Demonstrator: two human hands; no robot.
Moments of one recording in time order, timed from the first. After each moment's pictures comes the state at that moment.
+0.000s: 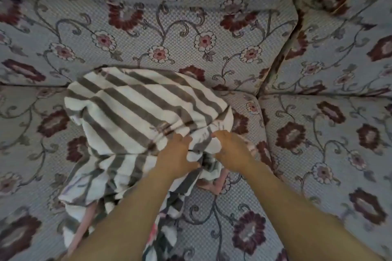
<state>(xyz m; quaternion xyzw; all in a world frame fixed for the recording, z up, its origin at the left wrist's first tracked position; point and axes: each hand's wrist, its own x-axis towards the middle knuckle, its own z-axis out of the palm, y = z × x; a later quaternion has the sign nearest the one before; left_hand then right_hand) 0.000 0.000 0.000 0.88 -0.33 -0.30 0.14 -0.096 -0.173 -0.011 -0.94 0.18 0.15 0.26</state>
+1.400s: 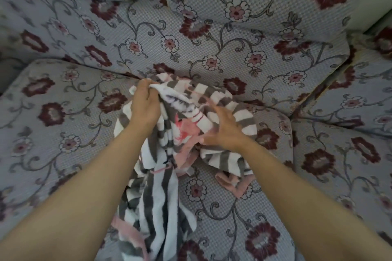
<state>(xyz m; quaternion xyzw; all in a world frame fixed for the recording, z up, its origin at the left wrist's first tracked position) 0.097 0.115 0.121 0.85 -0.02 -0.03 0.53 -0.003 -0.086 0.075 -0.89 0.13 0.17 0.40</state>
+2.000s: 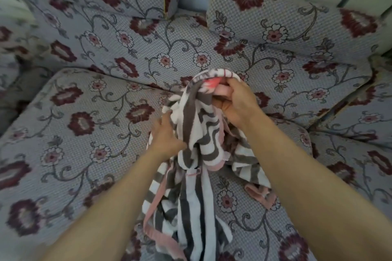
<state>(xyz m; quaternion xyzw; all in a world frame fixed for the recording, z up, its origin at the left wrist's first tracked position) 0.109 0.226 0.094 0.88 -0.02 -0.26 0.40 0.111 0.038 0.176 -0.49 0.26 -0.04 0.83</state>
